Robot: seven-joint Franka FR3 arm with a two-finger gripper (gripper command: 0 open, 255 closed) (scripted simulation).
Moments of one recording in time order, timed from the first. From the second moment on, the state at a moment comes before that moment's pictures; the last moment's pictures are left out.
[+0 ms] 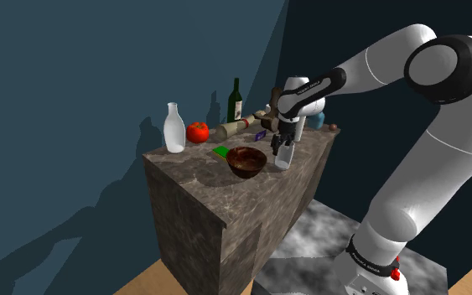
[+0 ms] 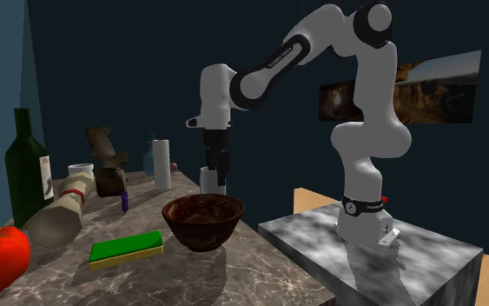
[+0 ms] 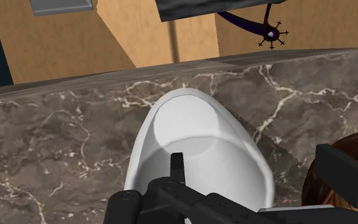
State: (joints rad) arm -0.14 -0.10 -0.28 -2.37 -0.01 2.28 -0.30
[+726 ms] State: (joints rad) arm -0.14 -0.11 -0.28 -2.37 -0.01 2.27 -0.30
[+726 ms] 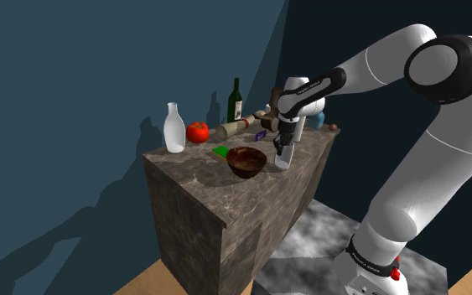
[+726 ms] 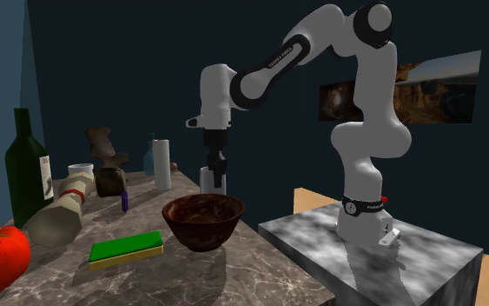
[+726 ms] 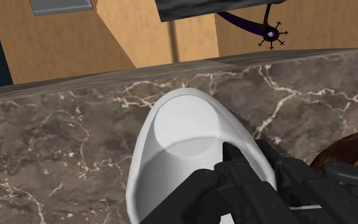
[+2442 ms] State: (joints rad) arm -0.15 -0.24 -0.26 -2.16 -0.05 1.93 -0.27
